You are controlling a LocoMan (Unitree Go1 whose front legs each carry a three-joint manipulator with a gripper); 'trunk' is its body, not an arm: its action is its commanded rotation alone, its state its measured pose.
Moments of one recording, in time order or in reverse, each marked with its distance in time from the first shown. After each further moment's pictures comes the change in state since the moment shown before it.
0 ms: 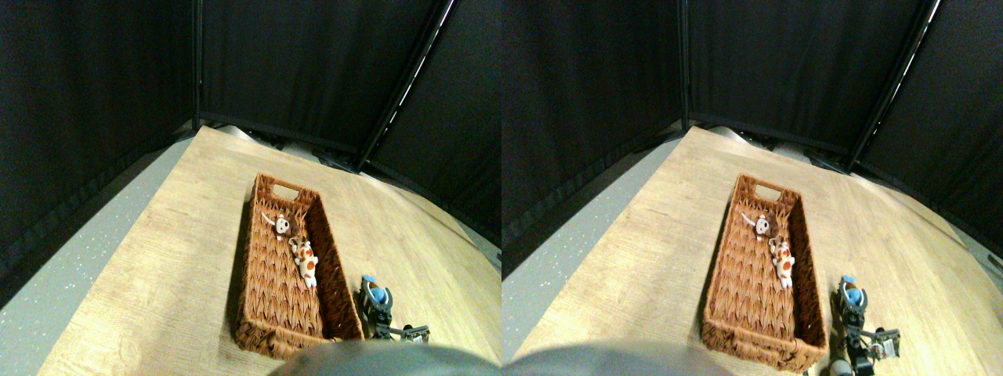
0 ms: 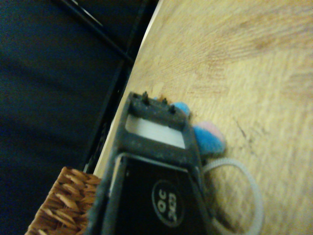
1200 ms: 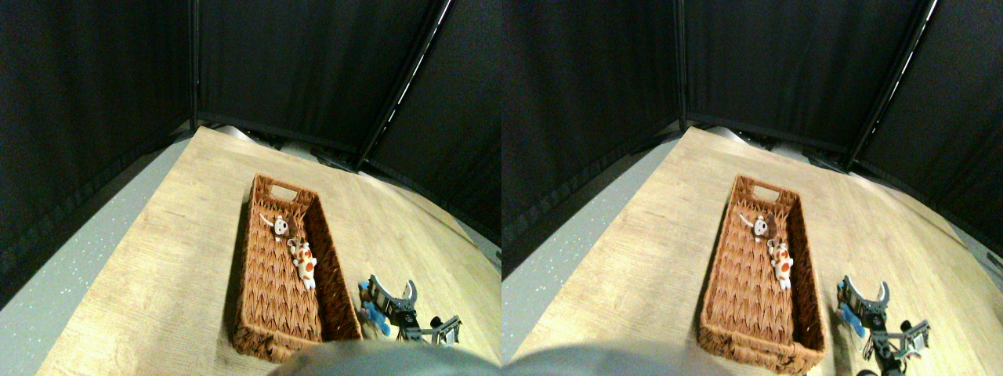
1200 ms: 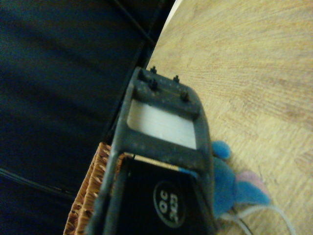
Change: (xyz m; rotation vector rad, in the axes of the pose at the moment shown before) right arm -0.018 0.046 0.018 -0.070 0.221 0.115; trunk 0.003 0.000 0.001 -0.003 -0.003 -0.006
